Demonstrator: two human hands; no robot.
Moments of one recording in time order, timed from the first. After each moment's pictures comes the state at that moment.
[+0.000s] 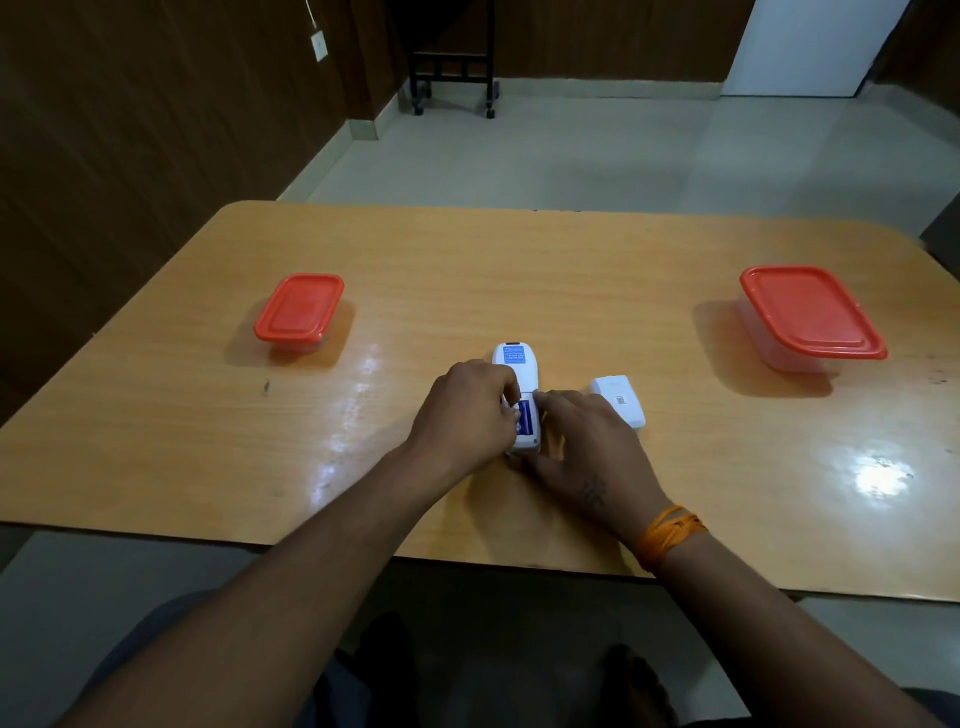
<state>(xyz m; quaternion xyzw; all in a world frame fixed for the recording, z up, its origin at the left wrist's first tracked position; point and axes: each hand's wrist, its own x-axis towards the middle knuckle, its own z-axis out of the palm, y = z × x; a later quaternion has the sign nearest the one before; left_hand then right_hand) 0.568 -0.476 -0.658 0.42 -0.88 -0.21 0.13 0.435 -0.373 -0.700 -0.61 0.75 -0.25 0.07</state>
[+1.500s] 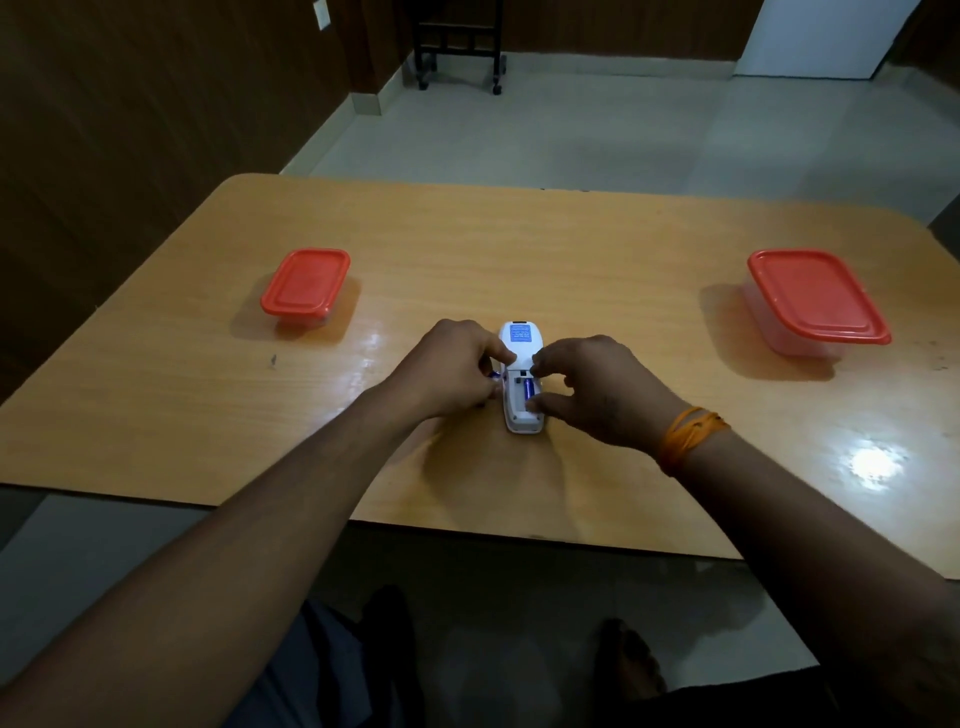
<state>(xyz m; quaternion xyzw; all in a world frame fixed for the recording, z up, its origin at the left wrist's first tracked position) 0.581 -0.515 -0.648 0.37 -0.89 -0.26 0.08 0.412 -0.400 -0.650 -0.68 0.72 -0.12 0.08</state>
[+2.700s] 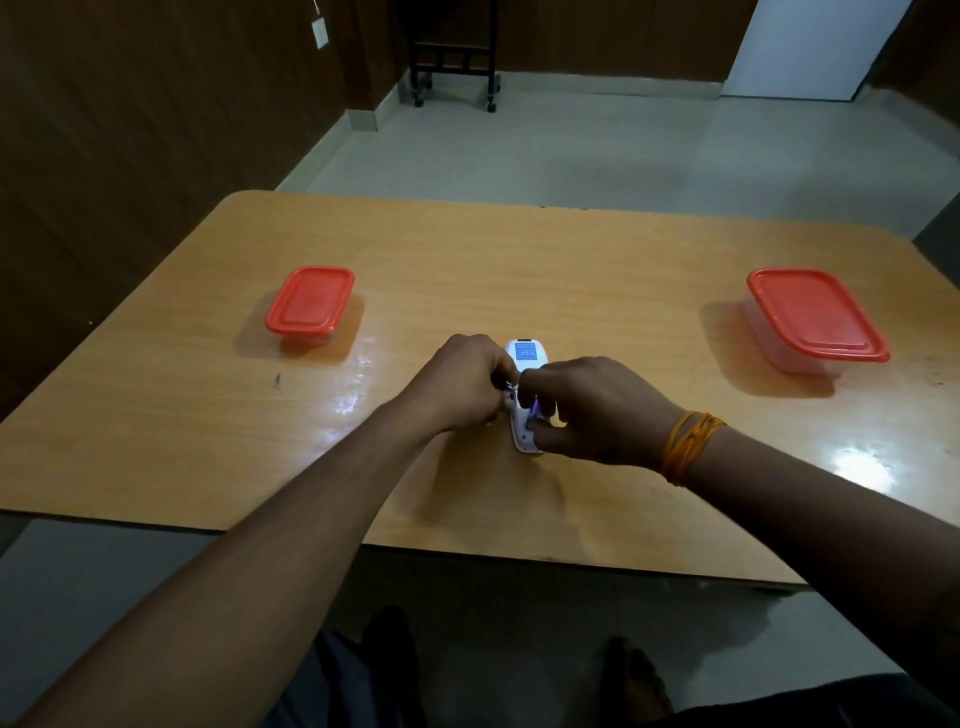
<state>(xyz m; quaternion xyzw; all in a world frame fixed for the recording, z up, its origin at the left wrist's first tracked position) 0.576 -0.524 -0.648 0.34 -0.89 -0.29 0.07 0.419 -0.404 -0.642 -0.79 0.61 -0.11 0.05</state>
